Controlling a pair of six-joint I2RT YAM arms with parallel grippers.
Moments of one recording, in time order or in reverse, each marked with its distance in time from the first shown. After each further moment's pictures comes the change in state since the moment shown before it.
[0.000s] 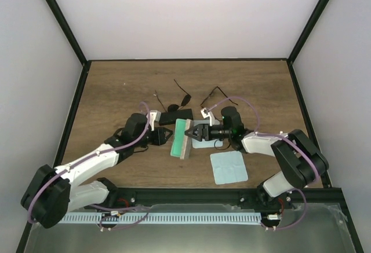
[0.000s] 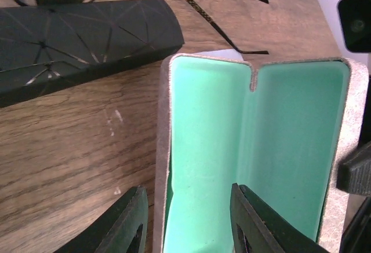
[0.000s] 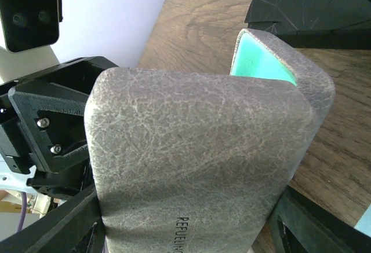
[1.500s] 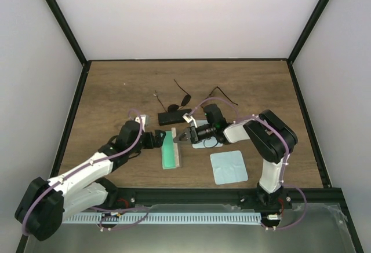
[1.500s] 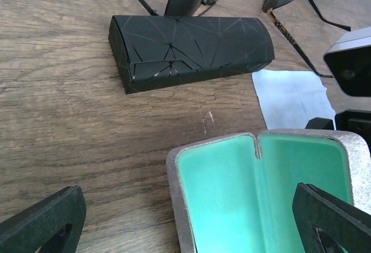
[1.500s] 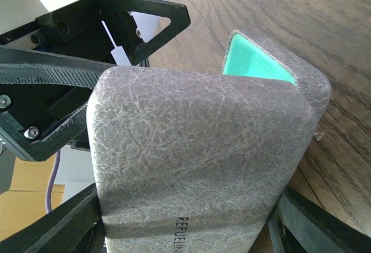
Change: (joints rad) left arm 0.021 -0.155 -0.111 -0.065 -0.253 -0.011; right arm 0.071 0.346 0.208 0.005 -0.261 -0.042
